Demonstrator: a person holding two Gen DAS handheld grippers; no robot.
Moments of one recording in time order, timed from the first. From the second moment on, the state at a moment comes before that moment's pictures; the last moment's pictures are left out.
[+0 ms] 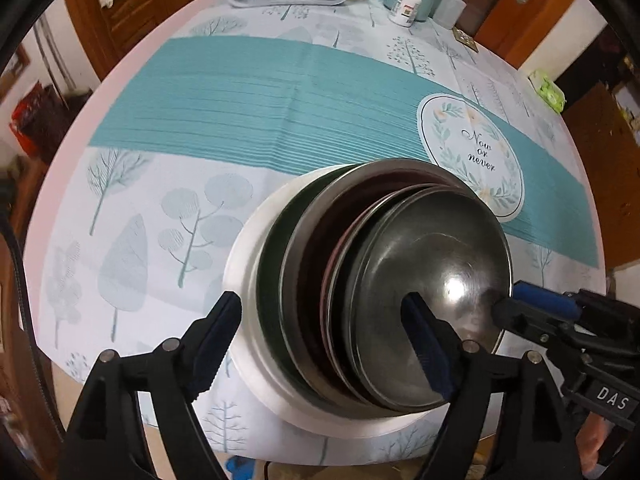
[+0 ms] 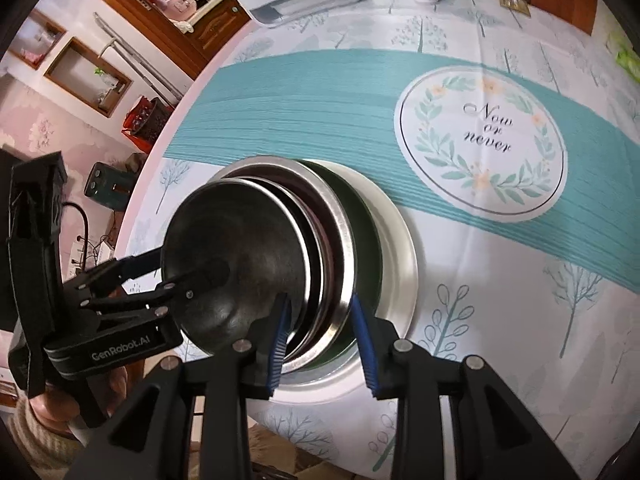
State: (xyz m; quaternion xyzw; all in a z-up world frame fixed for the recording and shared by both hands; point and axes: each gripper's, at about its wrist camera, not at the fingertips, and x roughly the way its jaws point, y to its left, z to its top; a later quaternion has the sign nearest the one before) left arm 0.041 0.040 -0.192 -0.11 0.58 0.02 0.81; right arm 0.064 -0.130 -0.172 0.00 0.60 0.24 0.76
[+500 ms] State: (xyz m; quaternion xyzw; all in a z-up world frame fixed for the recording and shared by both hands) left arm 0.024 0.017 -0.137 -0.03 0.55 0.03 0.84; right arm 0.042 -0.160 -0.134 0.02 0.55 0.19 0.81
